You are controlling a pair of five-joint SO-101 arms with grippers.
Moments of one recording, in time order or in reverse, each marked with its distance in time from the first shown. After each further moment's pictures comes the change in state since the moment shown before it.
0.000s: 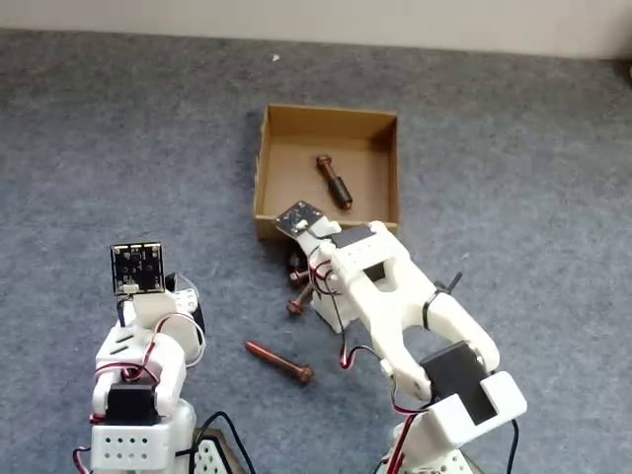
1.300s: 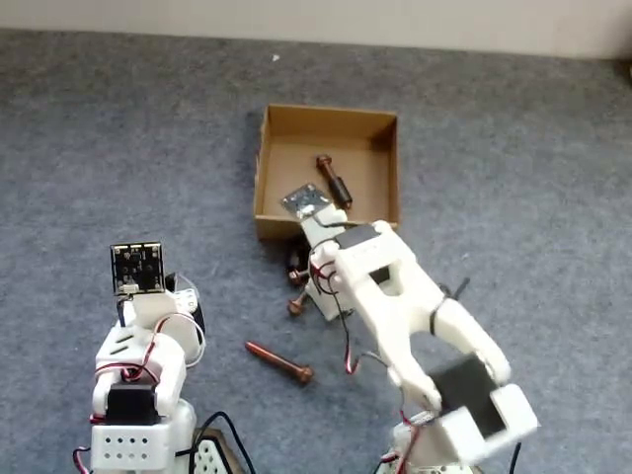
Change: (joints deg) left arm 0.0 0.0 0.0 0.0 0.0; right arm 0.7 -4.7 0.8 -4.6 -7.6
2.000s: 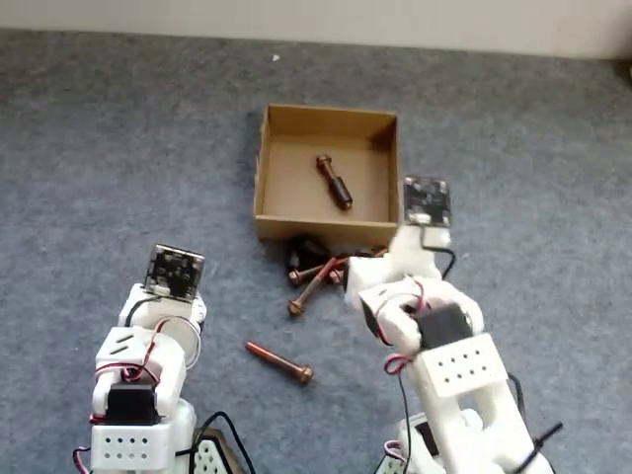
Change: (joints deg) left arm 0.0 0.0 0.0 0.0 -21.1; right arm 7.6 -51.3 25.3 -6.9 -30.2
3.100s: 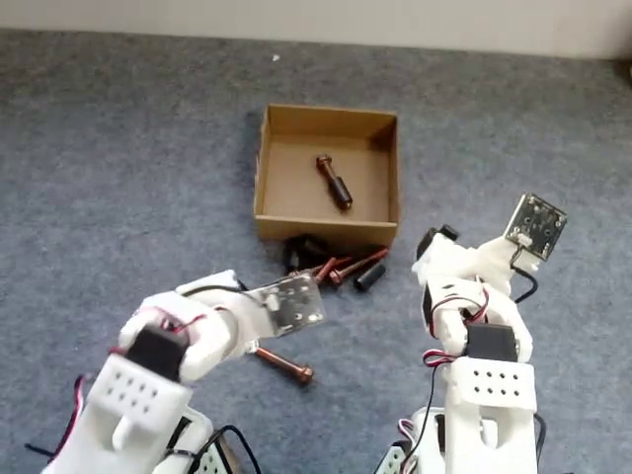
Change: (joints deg) left arm 24.7 40.1 -32.1 13.2 -32.7; right arm 22.4 -7.6 8.3 -12.4 -6.6
